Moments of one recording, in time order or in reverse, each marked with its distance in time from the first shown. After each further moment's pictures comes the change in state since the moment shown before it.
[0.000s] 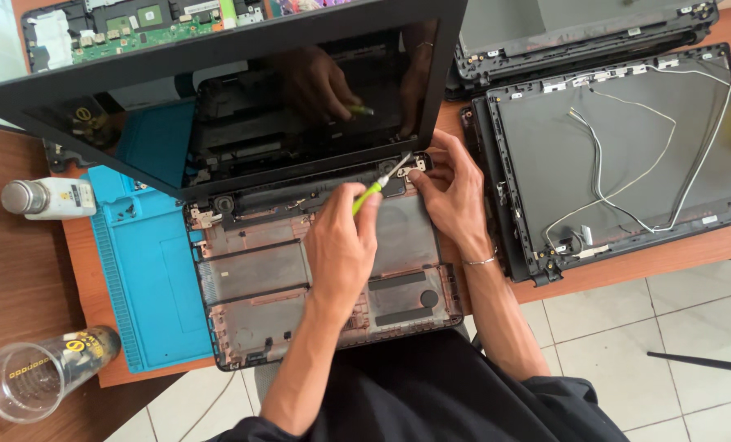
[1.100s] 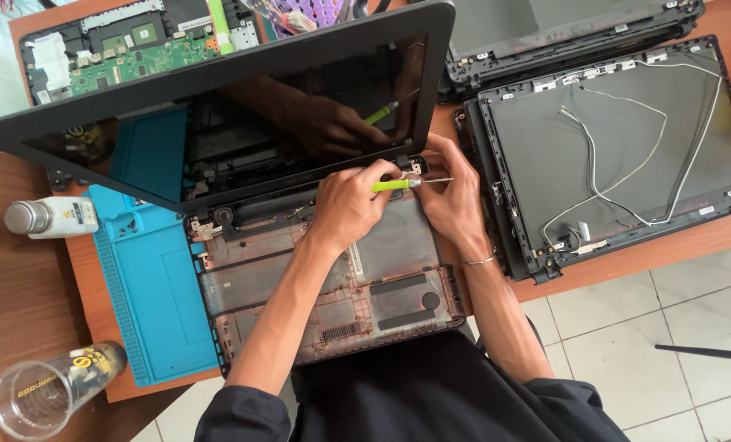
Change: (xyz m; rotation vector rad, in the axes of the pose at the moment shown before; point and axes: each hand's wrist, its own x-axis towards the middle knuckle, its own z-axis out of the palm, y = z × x) left_hand 0.061 -0.030 0.025 -0.048 -0.347 0.335; right_hand 0.001 0.009 -0.002 -0.017 0.013 -0.063
